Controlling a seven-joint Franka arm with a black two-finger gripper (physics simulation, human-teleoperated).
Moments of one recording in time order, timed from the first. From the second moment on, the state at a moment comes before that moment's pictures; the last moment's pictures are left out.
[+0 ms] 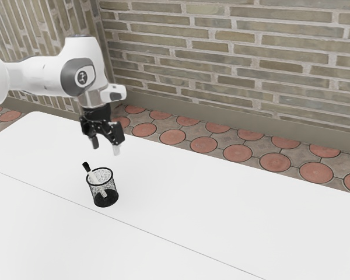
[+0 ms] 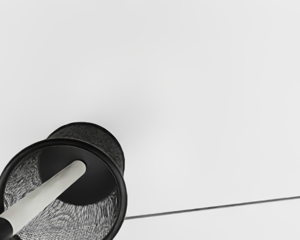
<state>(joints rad) -0.03 0.16 0.11 -1.84 -0.09 1.88 0.20</state>
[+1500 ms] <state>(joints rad) 0.05 0.25 0.23 -1.95 -0.22 2.06 0.30</state>
